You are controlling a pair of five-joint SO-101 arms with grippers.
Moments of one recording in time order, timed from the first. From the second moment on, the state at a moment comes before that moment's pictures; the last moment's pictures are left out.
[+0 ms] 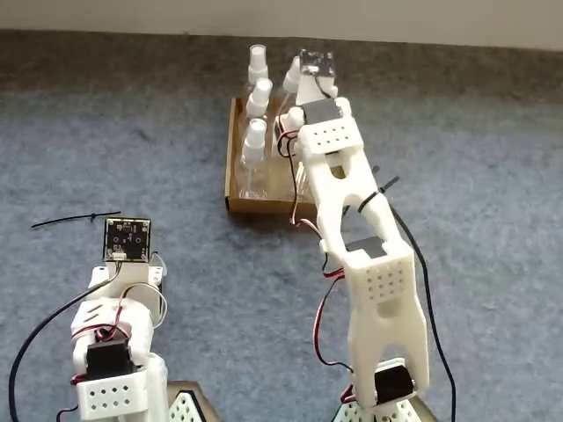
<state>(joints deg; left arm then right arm) -16.3 -103.2 96.0 58.2 -6.7 -21.0 43.2 -42.4 73.6 -15.6</state>
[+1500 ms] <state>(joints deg) -16.3 -103.2 96.0 58.2 -6.7 -16.6 45.4 -42.4 73.7 -18.9</state>
